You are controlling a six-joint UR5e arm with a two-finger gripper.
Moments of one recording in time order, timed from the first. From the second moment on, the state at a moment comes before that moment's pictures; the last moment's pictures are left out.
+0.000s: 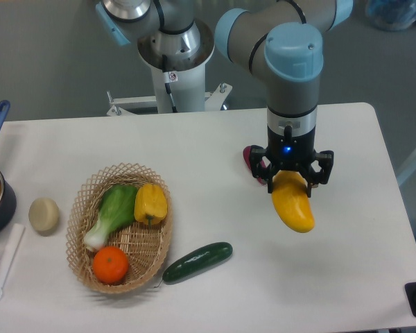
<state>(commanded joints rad) 2.58 -1.83 -1.53 -1.05 1.54 0.80</state>
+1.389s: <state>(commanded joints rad) 2.67 -1.84 -1.69 -1.05 1.55 1.18</state>
